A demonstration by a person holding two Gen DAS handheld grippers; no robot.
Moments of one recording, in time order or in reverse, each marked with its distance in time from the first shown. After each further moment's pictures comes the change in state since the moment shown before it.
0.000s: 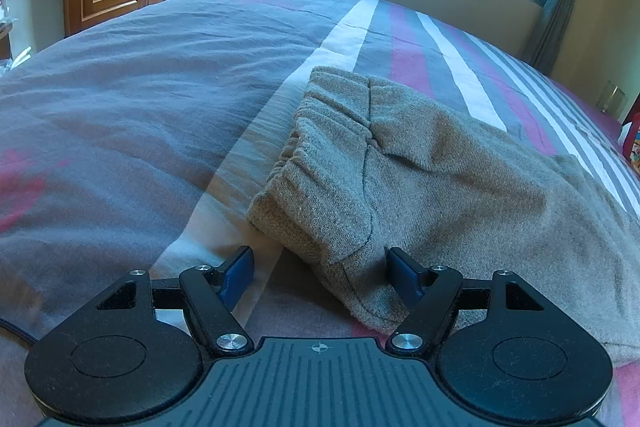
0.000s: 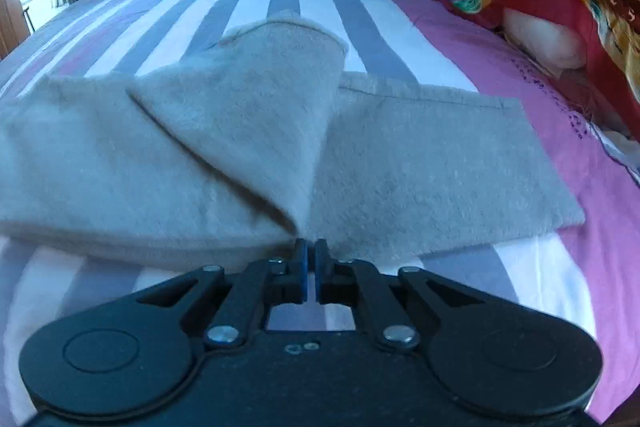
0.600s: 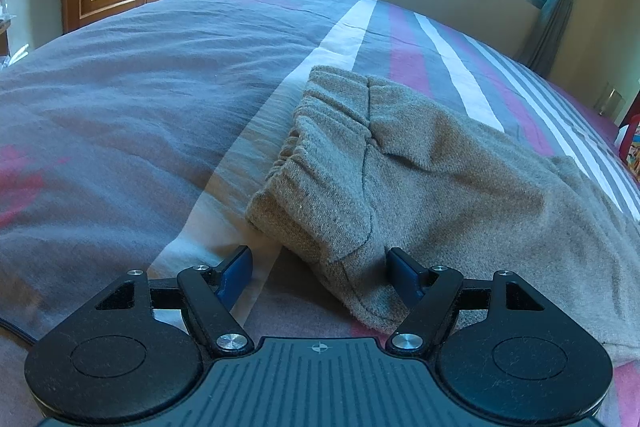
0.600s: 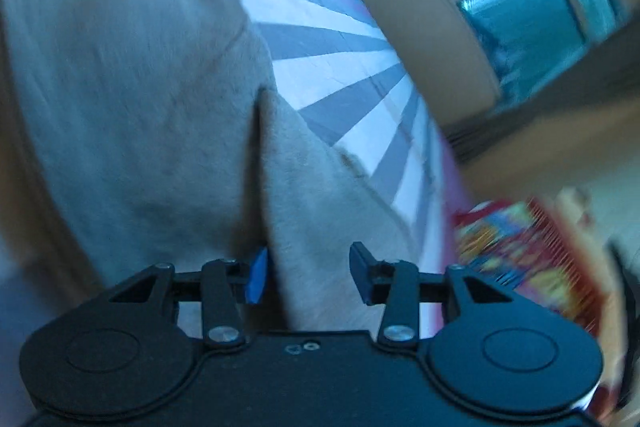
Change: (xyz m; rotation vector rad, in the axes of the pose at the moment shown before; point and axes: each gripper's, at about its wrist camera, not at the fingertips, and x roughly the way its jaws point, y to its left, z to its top) left arm -0.001 0.002 -0.003 -0.008 -0.003 -0.013; right arm 0.056 0.132 0.012 -1.052 -0.206 -0.300
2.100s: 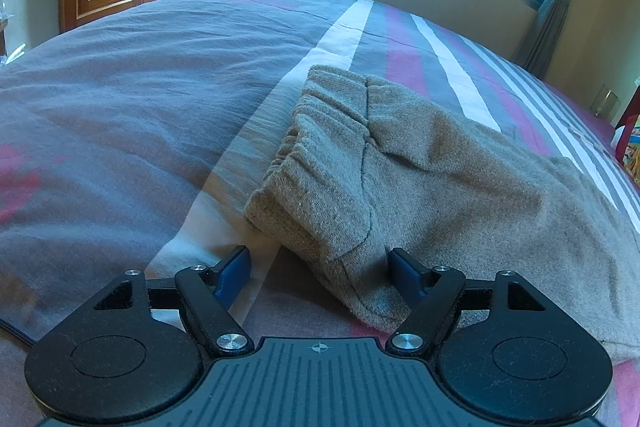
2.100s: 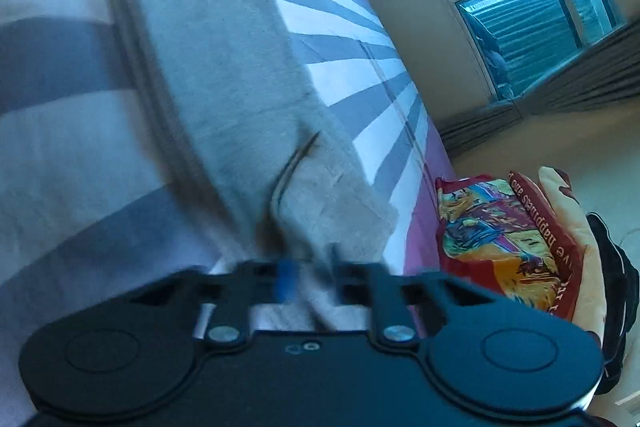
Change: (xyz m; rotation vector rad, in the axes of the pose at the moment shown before) left arm 0.000 0.000 -0.001 0.000 -0.004 -0.007; right arm -0.036 -0.016 -0.108 -0.012 -0.005 0.002
